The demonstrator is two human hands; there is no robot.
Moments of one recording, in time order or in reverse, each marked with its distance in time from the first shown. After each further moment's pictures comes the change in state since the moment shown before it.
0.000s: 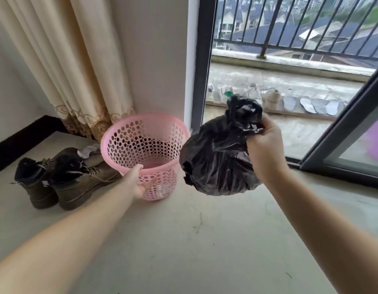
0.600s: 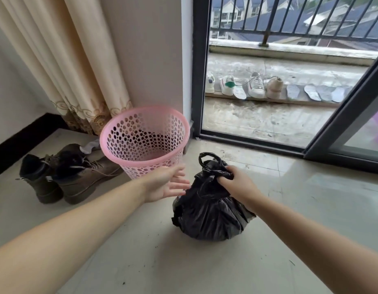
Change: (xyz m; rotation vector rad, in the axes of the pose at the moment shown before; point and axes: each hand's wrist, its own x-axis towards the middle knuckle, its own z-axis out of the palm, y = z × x) left_hand -0.069 -0.033 0.035 0.737 -0.479 -0.058; right_hand -0.051 0.102 -0.005 -0.538 -0.350 0.479
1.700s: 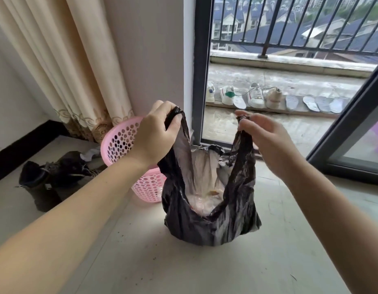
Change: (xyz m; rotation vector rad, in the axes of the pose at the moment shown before) left_hand -0.042 0.089 0.008 0.716 0.694 1.179; right_hand -0.001 -0.086 -0.090 0.501 0.071 -0.454
